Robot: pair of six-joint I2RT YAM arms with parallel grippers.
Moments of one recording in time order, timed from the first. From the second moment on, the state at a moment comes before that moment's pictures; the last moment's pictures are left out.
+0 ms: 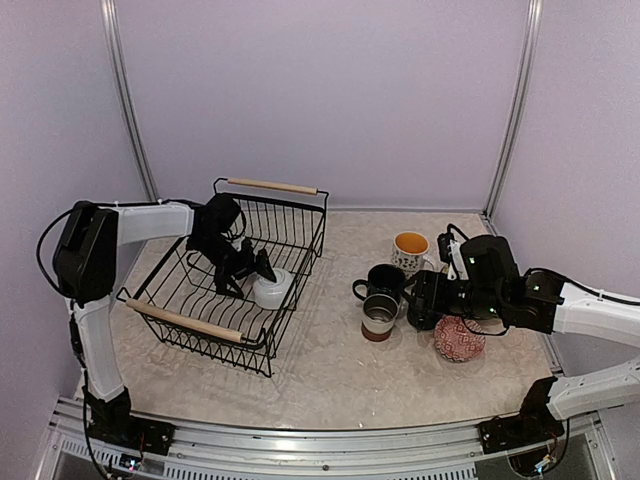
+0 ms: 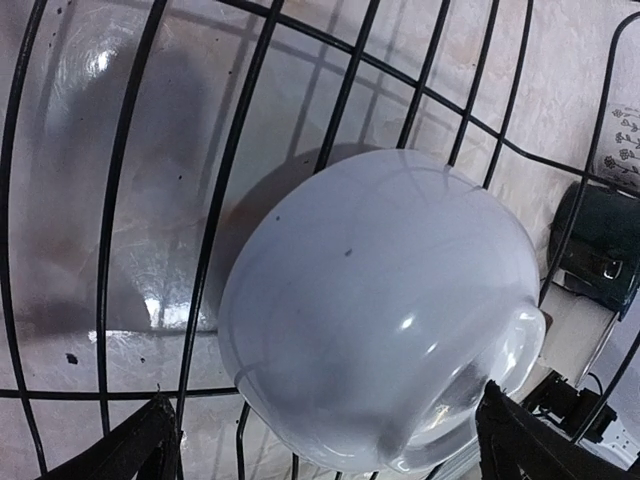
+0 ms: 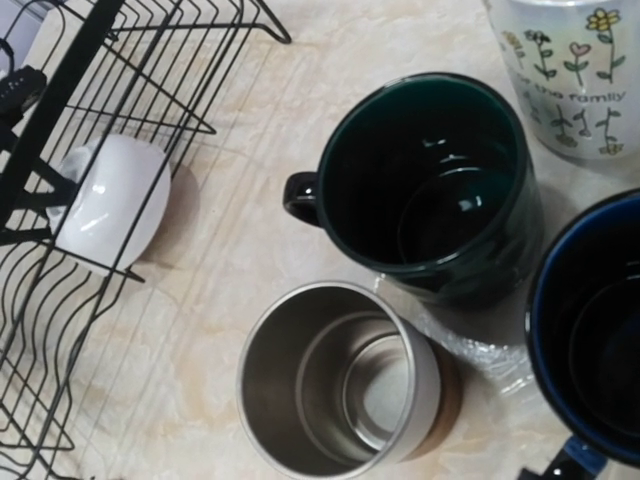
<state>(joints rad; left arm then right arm) -0.41 1.99 1.47 -0.76 0.47 -0.54 0.80 1.04 0.69 -0.24 0.11 0.72</state>
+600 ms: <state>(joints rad) -0.40 1.97 1.34 -0.49 0.55 -0.76 0.81 1.04 0.69 -0.24 0.12 0.73</state>
